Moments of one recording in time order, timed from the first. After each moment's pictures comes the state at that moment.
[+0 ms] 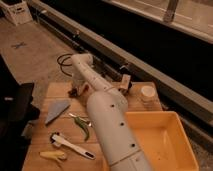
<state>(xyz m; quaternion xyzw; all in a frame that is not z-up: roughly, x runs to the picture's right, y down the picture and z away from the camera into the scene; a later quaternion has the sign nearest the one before) -0.186 0.019 0.993 -0.28 -0.29 -0.34 0.85</state>
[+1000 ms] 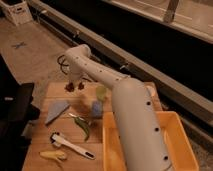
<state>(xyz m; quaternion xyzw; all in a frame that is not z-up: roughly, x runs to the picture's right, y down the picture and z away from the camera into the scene) -0.190 -0.024 0.906 -0.21 -0.24 -0.35 0.88</state>
